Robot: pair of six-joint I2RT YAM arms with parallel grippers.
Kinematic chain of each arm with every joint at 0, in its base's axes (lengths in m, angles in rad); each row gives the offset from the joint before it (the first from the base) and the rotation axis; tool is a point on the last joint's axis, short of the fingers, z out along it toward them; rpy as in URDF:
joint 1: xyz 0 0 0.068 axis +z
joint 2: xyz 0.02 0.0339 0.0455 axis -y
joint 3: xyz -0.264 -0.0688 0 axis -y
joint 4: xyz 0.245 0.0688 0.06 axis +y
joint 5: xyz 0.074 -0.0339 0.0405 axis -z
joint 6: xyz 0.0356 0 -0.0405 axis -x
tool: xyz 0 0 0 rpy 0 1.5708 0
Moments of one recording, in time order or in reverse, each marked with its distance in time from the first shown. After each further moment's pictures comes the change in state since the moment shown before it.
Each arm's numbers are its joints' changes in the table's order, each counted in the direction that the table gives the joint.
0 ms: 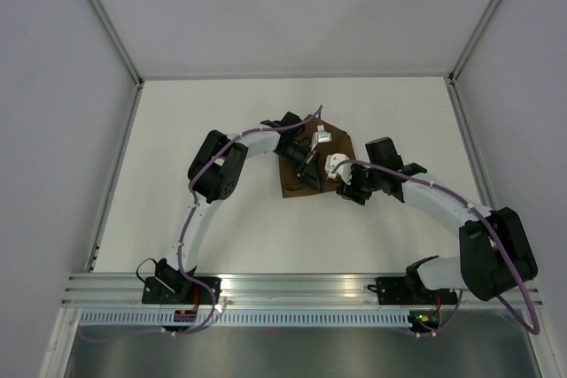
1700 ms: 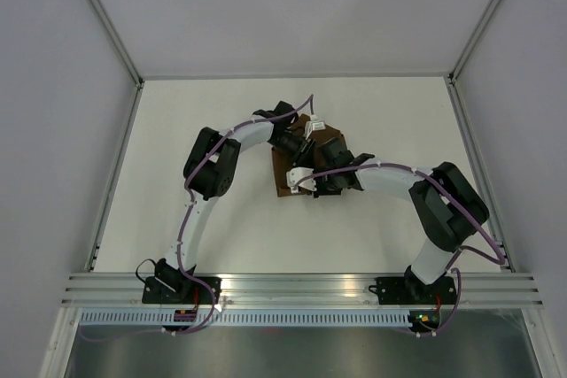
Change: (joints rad) left arm 0.055 -0.013 0.089 0.120 -0.019 0.029; right arm 0.313 -0.348 0.158 -0.116 0.281 0.178
